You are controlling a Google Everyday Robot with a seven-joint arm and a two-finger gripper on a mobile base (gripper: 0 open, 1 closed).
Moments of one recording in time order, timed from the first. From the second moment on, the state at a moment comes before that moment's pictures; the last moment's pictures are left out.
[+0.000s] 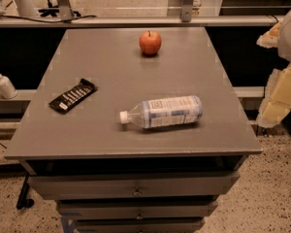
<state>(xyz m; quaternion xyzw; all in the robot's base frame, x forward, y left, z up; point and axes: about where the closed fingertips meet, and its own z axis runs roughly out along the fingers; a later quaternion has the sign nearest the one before) 0.438 -0.215 0.981 -0.60 0.78 -0.04 0.17</state>
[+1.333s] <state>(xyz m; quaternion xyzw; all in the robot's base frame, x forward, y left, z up) 0.551 -0.177 0.942 -0.60 0.76 -0.02 0.25</state>
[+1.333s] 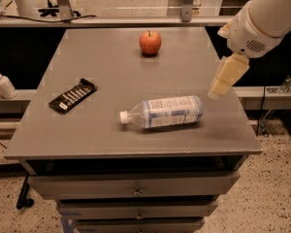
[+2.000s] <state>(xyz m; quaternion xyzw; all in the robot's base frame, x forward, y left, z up) 0.640 -0.134 0.919 -0.57 0.75 0.00 0.34</state>
